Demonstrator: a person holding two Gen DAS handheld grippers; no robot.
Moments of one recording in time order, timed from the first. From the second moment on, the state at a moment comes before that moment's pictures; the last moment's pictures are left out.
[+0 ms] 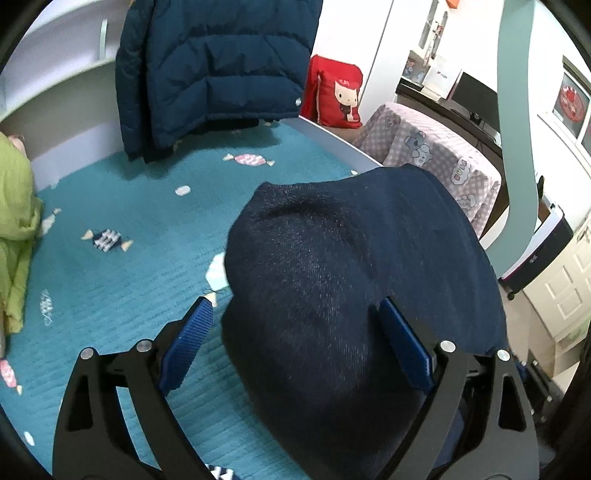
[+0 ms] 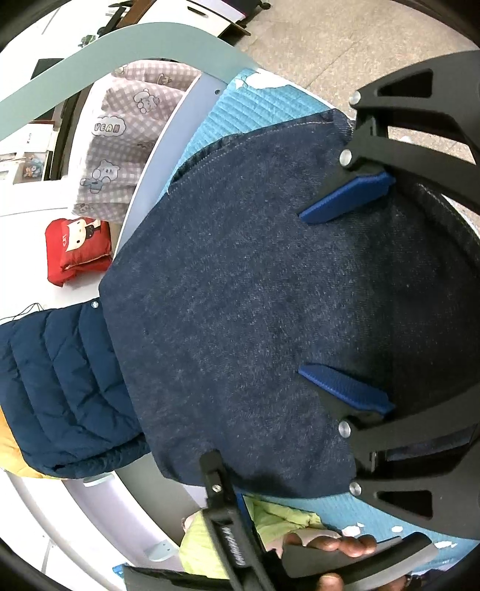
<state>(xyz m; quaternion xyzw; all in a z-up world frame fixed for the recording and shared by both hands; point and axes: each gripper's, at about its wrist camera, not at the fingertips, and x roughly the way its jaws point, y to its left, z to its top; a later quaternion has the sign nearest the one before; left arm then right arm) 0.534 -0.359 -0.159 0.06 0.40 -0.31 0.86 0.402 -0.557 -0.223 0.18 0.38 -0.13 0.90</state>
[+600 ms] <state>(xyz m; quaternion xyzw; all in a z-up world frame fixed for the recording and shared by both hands) 0.476 -0.299 -0.130 0.11 0.36 -0.31 0.87 0.365 -0.512 -0.173 0.14 0.35 -0.14 0.92</state>
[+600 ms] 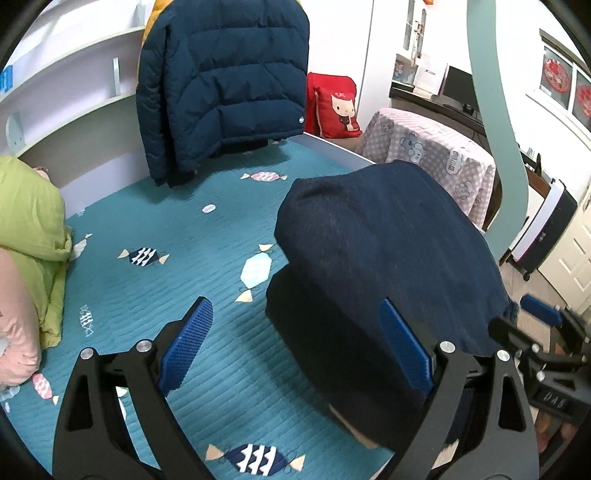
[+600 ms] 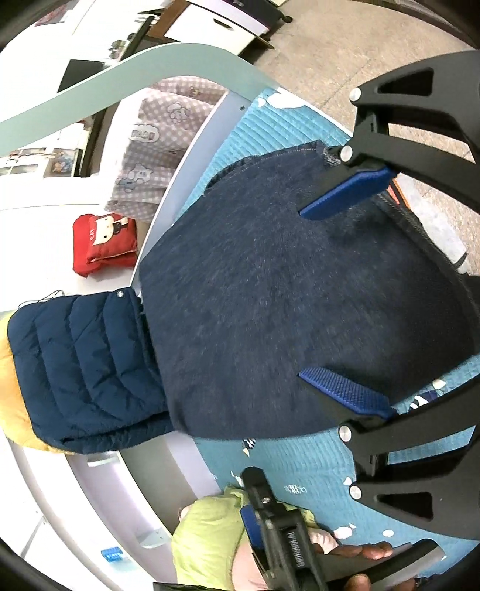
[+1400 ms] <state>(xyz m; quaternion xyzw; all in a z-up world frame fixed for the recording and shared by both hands) 0.308 -0.138 -0.154 0.15 0.33 -0.23 0.90 0.247 -0.378 -0.151 0.10 0.34 -0.13 0.93</state>
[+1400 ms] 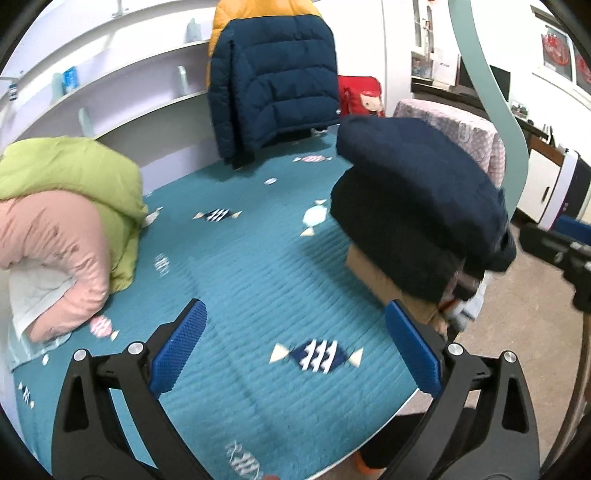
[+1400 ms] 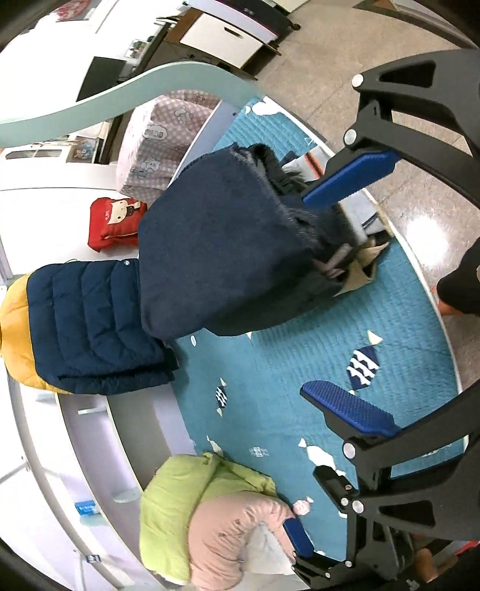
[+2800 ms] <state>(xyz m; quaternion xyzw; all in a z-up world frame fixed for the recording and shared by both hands) 0.128 -0.053 -0.148 0.06 0.31 -0.20 0.93 0.082 -0.308 -0.139 0.04 0.31 -0.11 0.94</state>
